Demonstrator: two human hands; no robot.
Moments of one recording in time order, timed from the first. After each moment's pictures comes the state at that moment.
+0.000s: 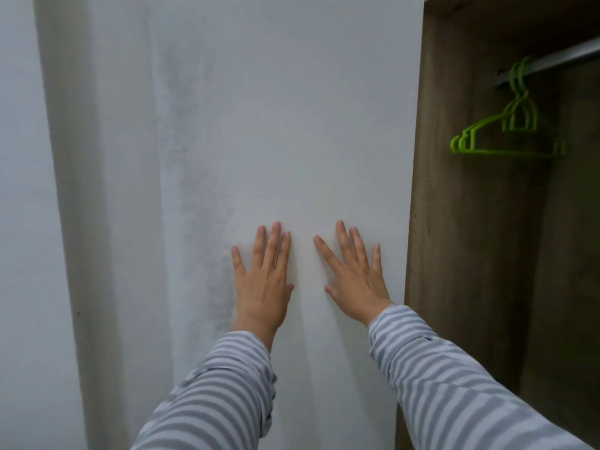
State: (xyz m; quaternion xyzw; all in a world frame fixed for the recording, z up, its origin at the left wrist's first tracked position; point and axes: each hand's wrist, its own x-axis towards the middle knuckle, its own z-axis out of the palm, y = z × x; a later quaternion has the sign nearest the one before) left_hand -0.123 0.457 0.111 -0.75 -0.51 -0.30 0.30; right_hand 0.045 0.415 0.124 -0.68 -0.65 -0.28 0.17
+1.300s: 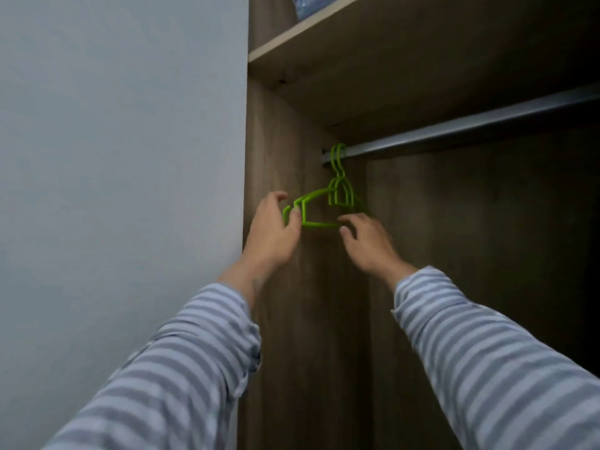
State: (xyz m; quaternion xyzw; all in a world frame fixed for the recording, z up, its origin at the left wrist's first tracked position) left_hand 0.168 0.457 0.308 -0.78 -0.11 -0.59 -0.18; right_hand 0.319 0.366 0.299 -0.74 -0.45 -0.34 0.38
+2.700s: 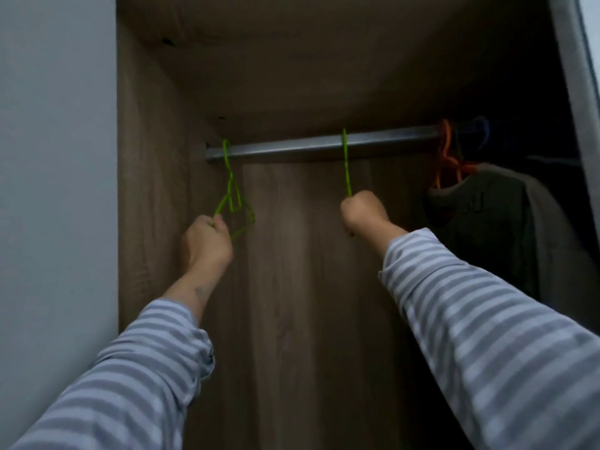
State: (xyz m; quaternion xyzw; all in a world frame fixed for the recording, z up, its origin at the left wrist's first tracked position) left_hand 0.279 0.489 0.320 -0.76 -0.11 -0.56 -0.32; right_hand 0.307 0.273 0.352 -0.81 -0.06 -0.30 0.50
